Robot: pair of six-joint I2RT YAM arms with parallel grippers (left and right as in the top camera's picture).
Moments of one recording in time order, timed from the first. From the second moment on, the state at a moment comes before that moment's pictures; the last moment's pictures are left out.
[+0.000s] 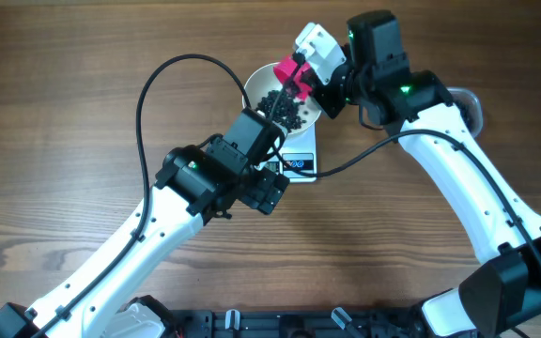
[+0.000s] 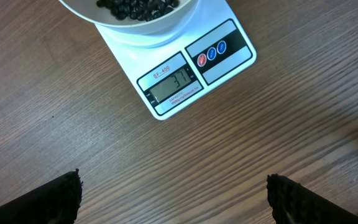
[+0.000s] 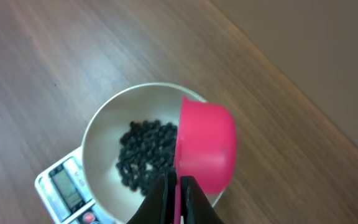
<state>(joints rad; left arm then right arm) -0.68 1.37 1.24 -1.02 -0.12 -0.06 0.39 1.67 1.48 -0.59 -0.29 -0.50</state>
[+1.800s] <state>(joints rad) -0.68 1.37 1.24 -1.02 -0.12 -0.06 -0.43 1.51 1.48 -1.06 -0.93 -0.21</state>
